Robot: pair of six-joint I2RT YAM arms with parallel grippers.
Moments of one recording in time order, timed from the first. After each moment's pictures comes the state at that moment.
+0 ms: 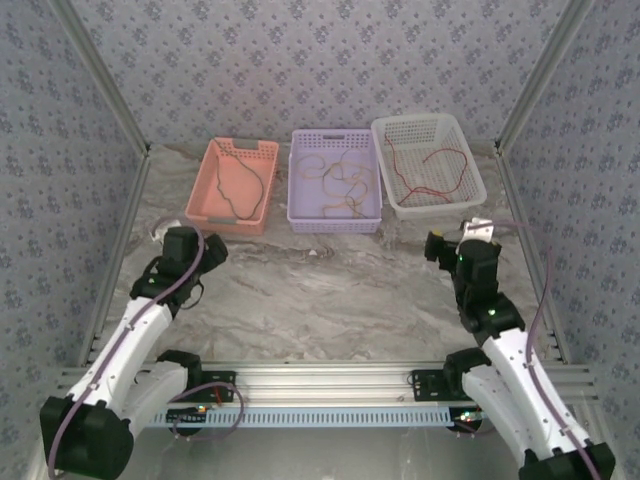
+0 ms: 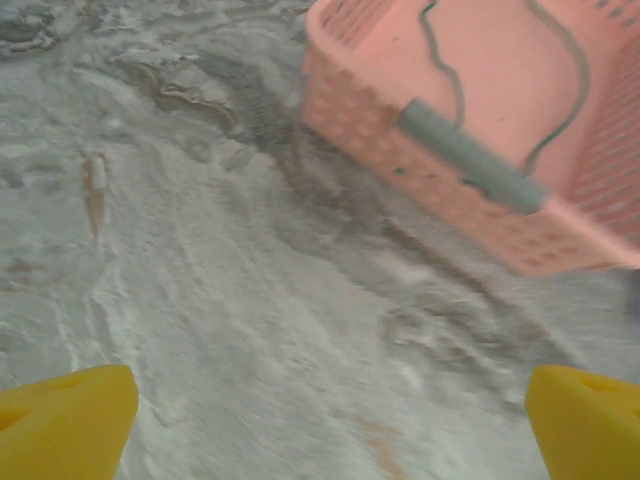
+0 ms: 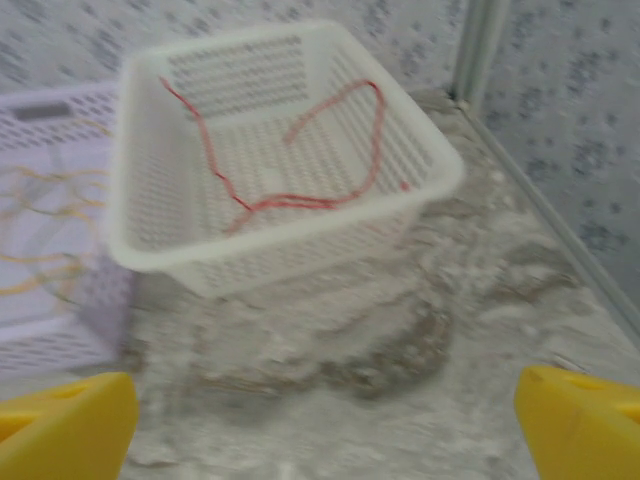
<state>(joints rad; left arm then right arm) -0.22 0.87 0.59 -0.49 -0.31 -0.60 0.21 0.63 0.48 -0.28 0.38 0.16</state>
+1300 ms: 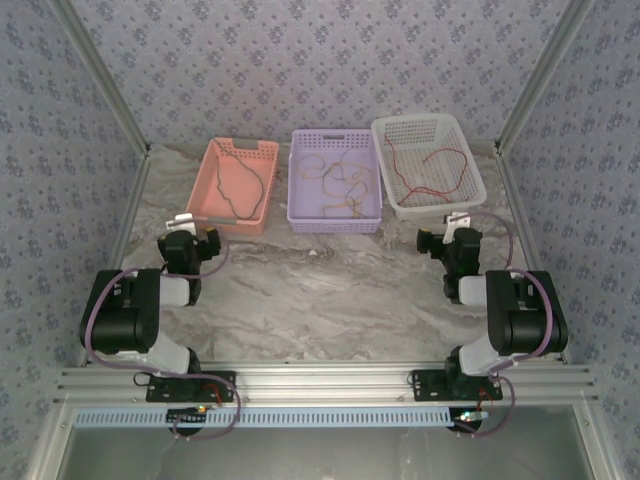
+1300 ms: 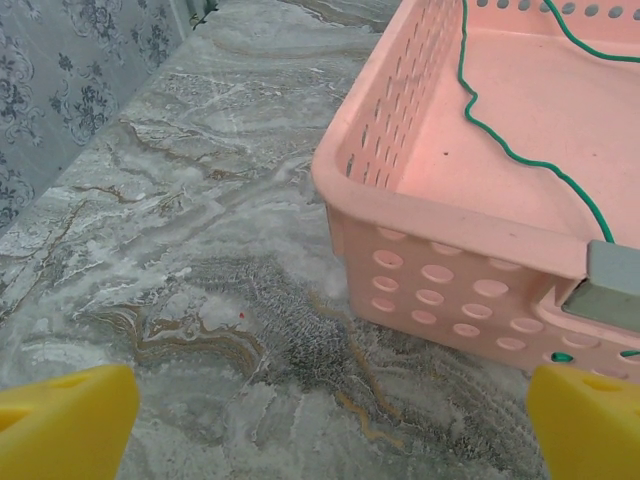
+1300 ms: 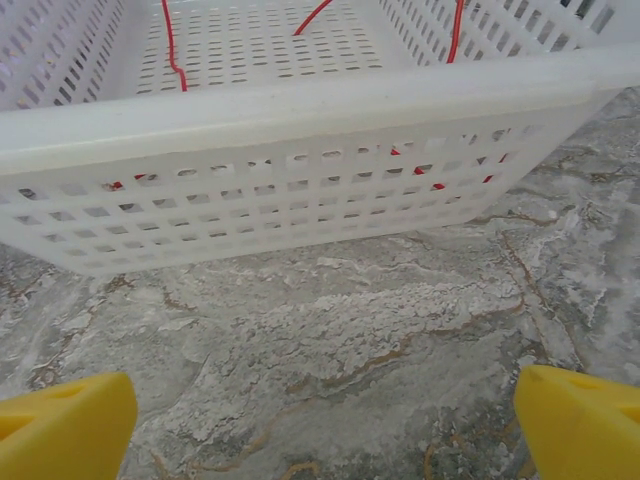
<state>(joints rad) 0.00 1.54 0.36 0.75 -0.22 -0.07 -0.03 1.52 0.37 0.71 0.04 0.00</state>
